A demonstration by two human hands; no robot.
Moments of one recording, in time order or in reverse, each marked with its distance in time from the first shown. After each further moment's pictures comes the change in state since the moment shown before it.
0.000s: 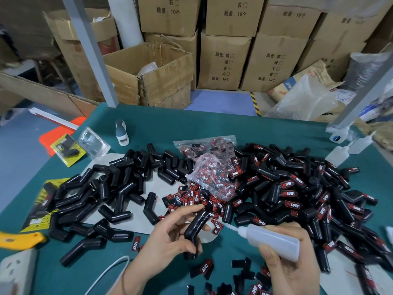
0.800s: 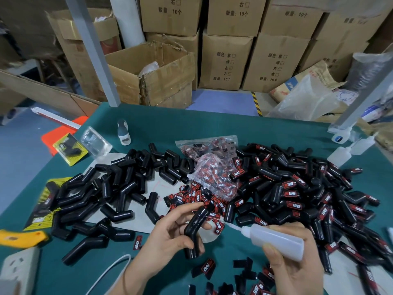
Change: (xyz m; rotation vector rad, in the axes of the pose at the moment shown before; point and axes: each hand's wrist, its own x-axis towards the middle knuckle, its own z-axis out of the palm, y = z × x) left_hand 0.000 0.000 -0.002 -0.033 -0.007 0.051; right_hand -0.001 0.003 -0.002 0.018 0.016 0.023
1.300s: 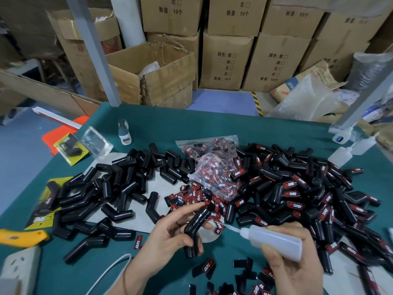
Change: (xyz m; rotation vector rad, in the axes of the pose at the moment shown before) left_hand 0.000 -0.001 -0.004 0.041 -0.026 0.025; right_hand 0.002 -0.005 0.000 -0.022 -0.039 0.008
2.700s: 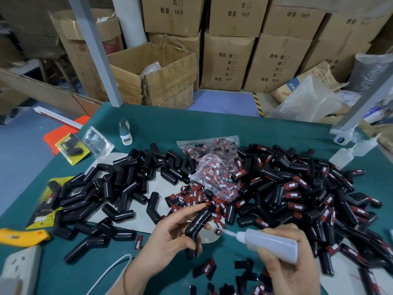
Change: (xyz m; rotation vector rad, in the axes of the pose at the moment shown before) left_hand 0.001 -0.001 -0.002 0.029 0.022 -0.063; right_hand 0.000 0.011 0.000 -0.023 -0.061 -0.051
